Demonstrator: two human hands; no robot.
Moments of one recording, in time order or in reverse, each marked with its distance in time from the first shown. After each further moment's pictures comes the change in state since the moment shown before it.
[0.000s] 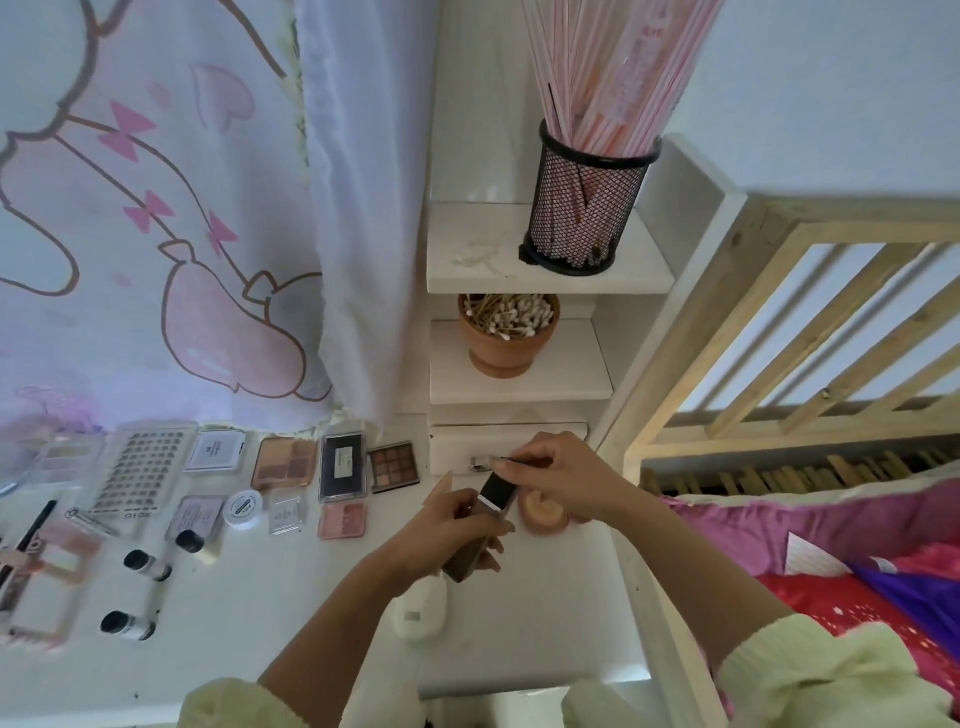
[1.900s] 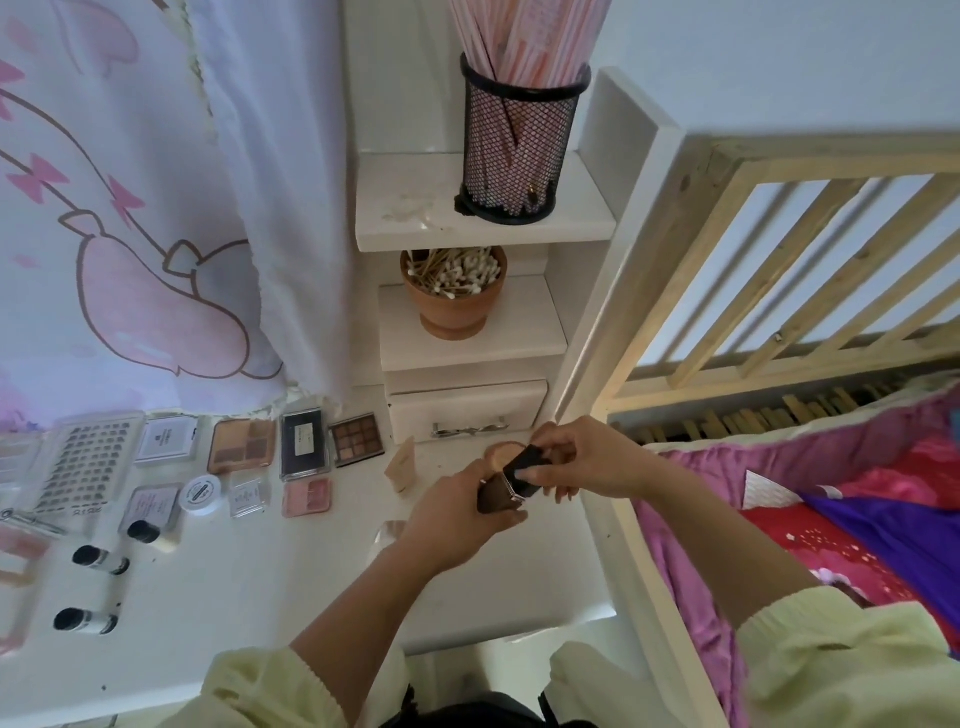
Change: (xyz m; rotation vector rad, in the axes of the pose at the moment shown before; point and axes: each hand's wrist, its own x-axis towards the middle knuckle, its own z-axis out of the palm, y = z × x) left_hand 0.020 -0.014 0.055 0.725 0.200 0.179; right_hand -0.038 0.054 -0.034 -0.032 -0.107 0.035
